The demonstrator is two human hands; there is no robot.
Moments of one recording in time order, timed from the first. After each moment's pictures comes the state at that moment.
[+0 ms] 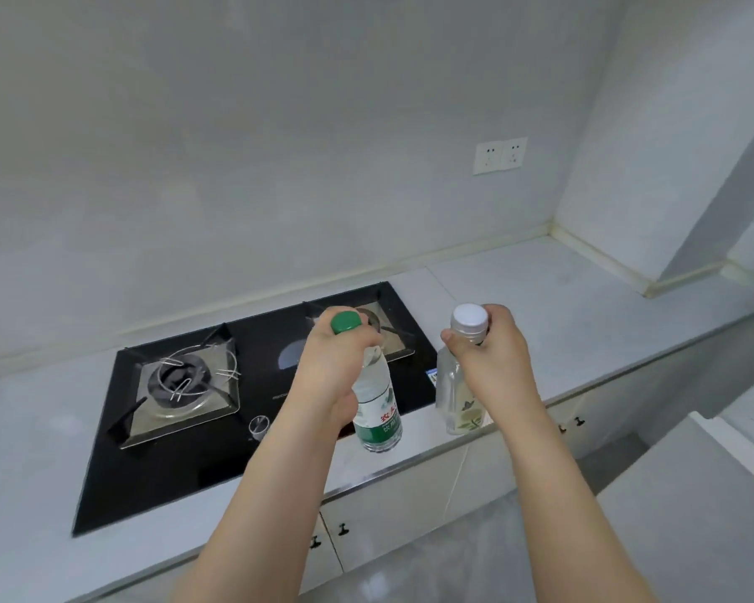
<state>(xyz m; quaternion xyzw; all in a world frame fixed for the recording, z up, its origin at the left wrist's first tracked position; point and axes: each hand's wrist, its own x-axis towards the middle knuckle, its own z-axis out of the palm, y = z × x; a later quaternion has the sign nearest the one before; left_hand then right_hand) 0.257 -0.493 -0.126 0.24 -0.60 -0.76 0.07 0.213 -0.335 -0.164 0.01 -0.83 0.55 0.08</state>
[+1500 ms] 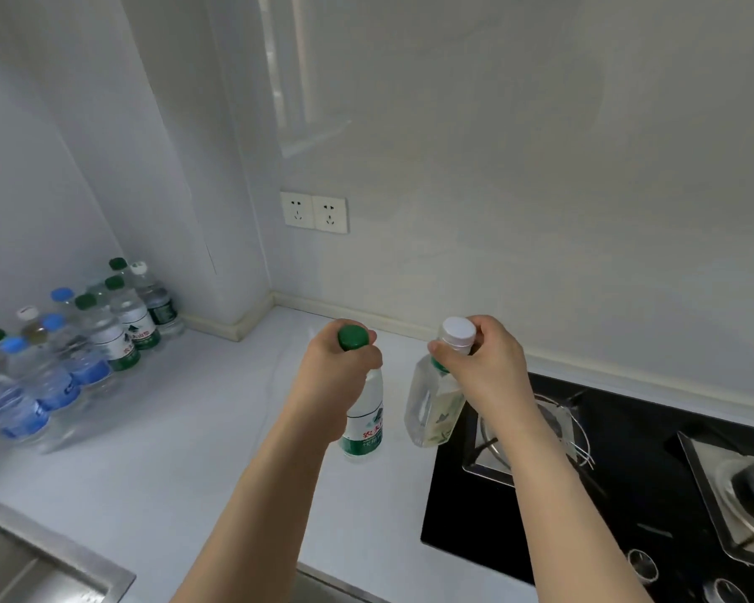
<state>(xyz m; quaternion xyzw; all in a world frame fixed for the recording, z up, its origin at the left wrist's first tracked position) 0.477 -1.017 -0.133 0.42 -0.59 -0.62 0.29 0.333 -0.921 -0.153 0.32 -0.79 0.52 -0.11</state>
